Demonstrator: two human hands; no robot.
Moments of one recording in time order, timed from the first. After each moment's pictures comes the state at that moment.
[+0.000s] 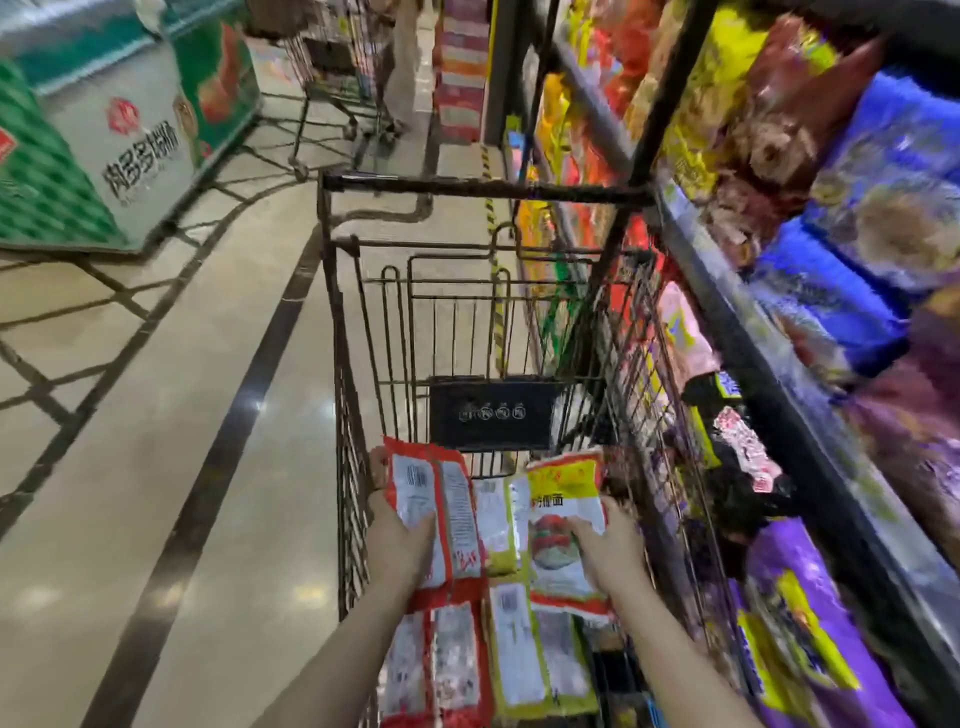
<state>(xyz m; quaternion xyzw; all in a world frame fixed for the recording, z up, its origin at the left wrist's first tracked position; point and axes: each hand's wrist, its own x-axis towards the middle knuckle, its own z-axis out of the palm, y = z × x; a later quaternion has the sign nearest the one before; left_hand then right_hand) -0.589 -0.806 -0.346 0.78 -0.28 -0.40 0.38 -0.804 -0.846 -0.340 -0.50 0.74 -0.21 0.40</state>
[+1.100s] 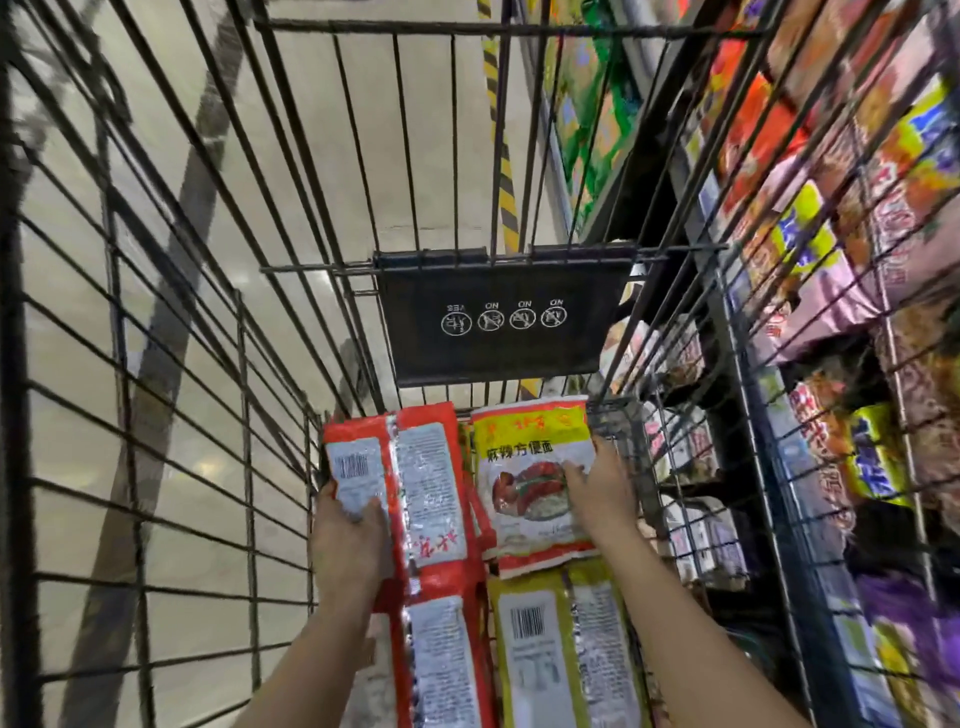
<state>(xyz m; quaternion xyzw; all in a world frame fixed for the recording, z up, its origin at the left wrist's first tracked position) -0.547 -0.891 -0.544 0.88 -0.22 -0.34 0.26 -0.763 -0.963 -0.560 -0.48 0.79 -0.05 0.39</state>
